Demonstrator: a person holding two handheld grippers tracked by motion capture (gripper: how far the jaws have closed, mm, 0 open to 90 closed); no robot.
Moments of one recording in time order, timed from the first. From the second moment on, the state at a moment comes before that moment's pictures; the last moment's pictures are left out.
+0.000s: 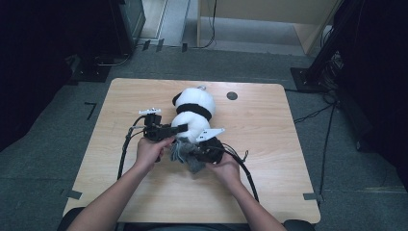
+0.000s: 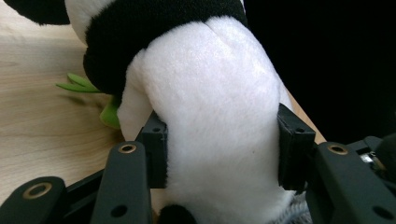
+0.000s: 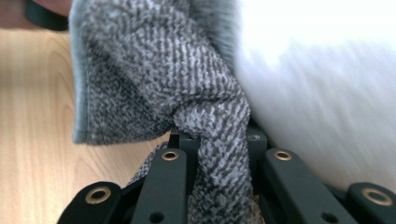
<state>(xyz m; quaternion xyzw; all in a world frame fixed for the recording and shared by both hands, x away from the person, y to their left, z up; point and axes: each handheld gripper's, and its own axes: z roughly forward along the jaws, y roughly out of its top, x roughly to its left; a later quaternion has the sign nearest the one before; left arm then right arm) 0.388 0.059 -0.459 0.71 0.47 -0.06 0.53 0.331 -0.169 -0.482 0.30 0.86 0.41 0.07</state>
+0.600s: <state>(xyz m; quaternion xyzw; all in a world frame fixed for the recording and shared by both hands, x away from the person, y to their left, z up) 0.393 0.077 -0.457 0.69 0.48 -0.05 0.54 0.356 -0.224 -0.489 0.41 0.82 0.39 0.08</state>
